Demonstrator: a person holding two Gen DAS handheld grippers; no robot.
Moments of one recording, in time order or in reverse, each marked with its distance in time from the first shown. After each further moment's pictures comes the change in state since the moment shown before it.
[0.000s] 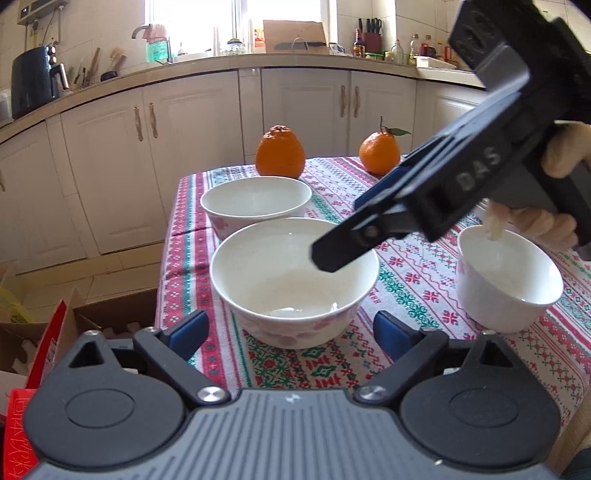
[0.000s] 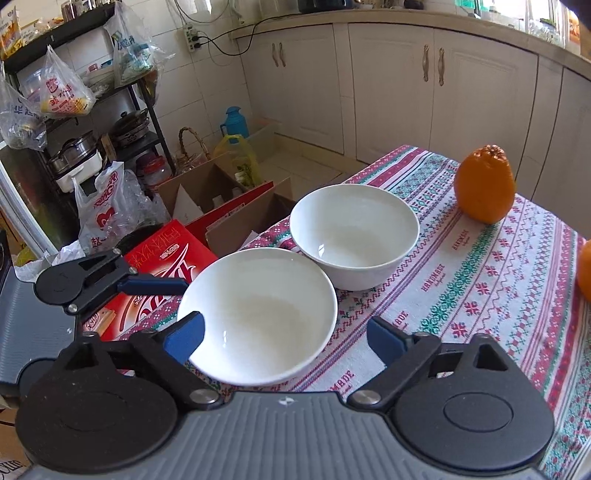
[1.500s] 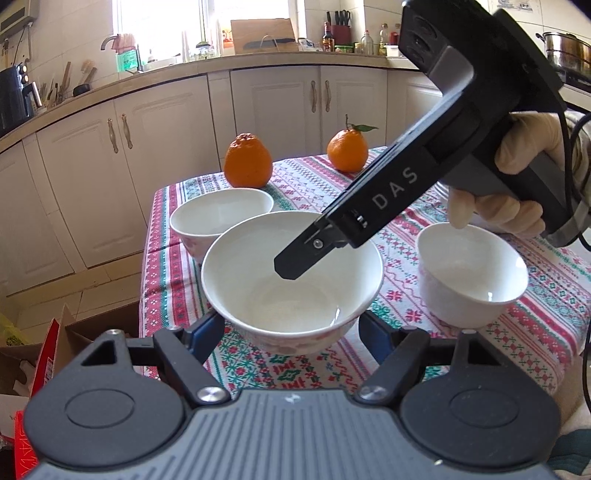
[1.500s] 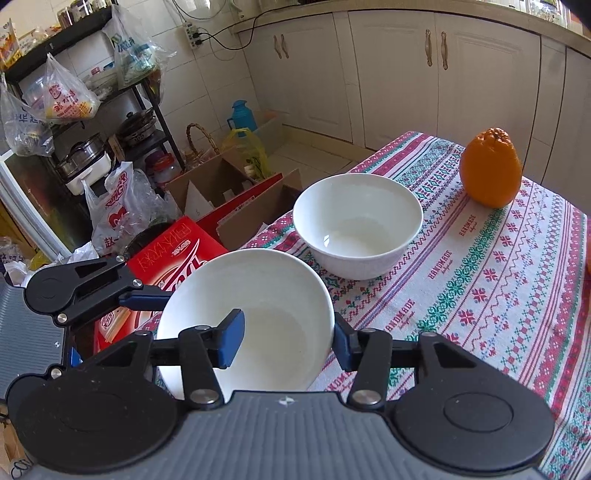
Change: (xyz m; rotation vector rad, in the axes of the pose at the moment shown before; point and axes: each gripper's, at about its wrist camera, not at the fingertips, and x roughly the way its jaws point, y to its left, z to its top) left arm -0.019 -0.019 0.014 0.084 0.021 -0.050; right arm -0.012 -0.005 -0.002 0.036 0.023 0.045
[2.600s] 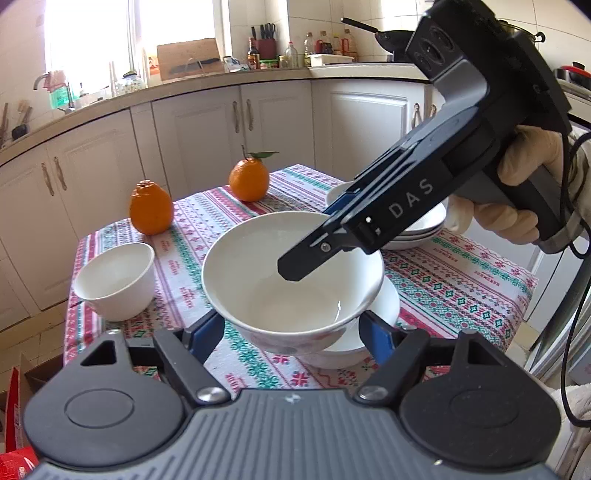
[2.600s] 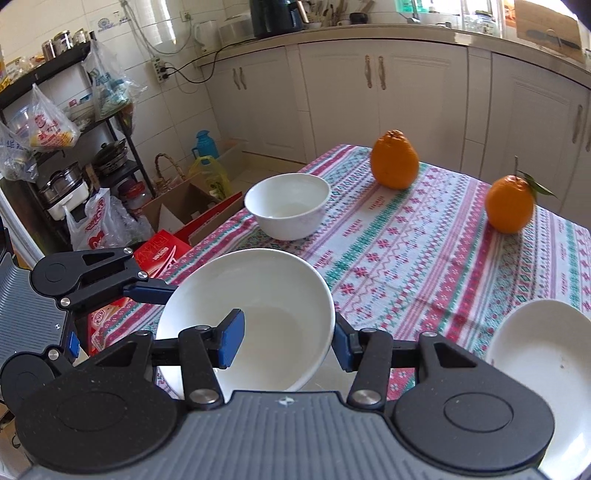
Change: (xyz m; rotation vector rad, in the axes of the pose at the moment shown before) left arm -0.009 -0.087 0.030 0.122 -0.034 -0.162; right arm -0.109 -0.018 -0.073 0.079 -0.099 -0.122
